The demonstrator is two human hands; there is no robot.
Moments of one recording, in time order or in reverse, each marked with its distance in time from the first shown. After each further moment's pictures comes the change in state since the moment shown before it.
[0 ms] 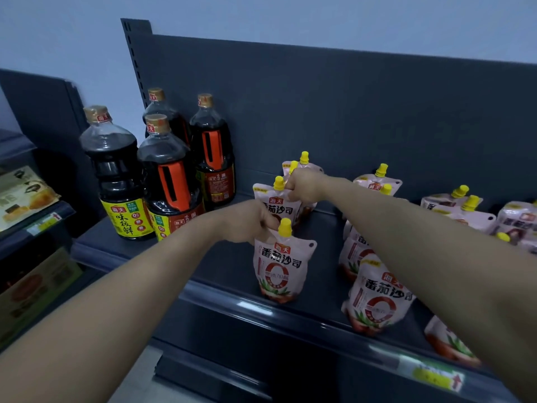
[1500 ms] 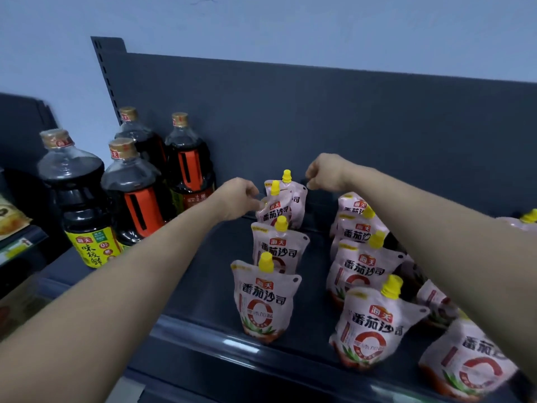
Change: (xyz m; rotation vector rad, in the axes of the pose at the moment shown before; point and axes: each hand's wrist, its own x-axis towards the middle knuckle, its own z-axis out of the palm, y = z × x) left_hand 0.079 0.006 -0.042 0.080 0.427 -0.122; right_hand 0.009 0.078 -0.043 0.172 0.170 0.135
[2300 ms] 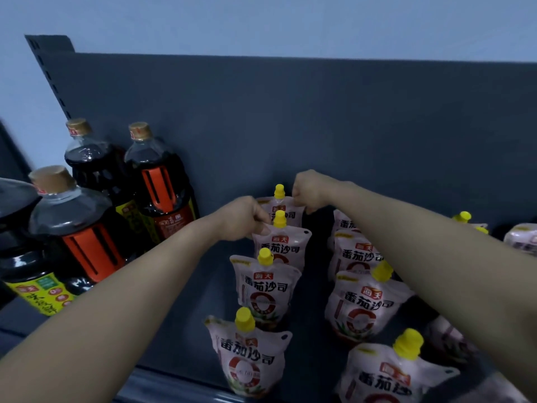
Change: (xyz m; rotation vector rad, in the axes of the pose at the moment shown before) left_hand 0.065 0.006 0.032 -0.098 -0.322 0.148; right_hand 0.070 0.024 0.027 -0.595 -0.221 -0.288
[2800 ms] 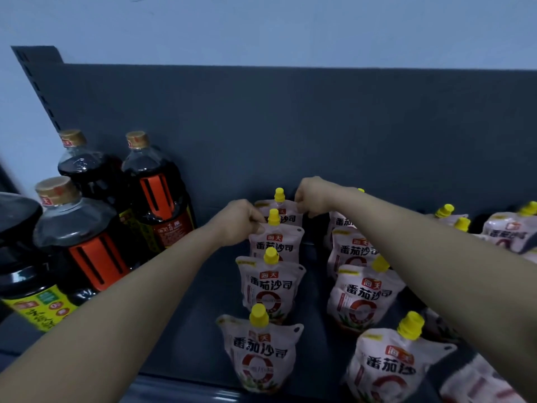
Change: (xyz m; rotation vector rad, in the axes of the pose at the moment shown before) left_hand -0.006 -0.009 -0.002 0.079 0.116 0.055; right_hand -0.017 -0.005 0.007 0.377 0.002 0.218
